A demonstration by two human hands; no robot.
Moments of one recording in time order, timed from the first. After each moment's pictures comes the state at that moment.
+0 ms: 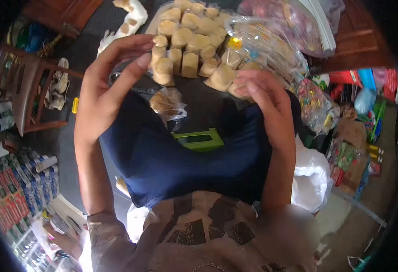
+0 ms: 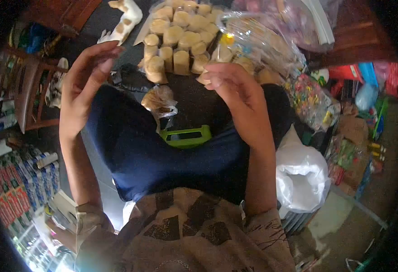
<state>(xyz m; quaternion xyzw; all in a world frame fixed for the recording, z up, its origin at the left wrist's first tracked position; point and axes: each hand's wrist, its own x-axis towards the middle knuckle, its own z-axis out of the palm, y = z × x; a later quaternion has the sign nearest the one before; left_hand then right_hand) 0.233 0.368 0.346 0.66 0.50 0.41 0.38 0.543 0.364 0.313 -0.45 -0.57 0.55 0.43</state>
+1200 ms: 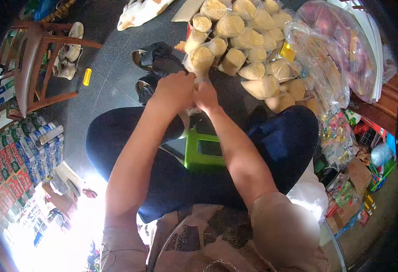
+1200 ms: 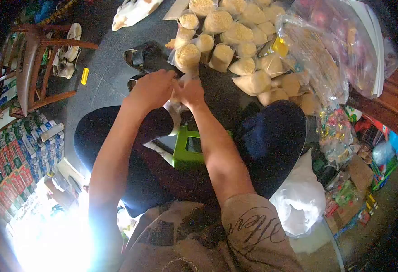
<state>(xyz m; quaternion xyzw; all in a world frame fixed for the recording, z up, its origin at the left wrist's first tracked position) 0.208 0.447 0.136 0.69 0.65 -0.09 0.30 0.343 0.447 -0.037 -0.57 -0.65 0.49 0.09</state>
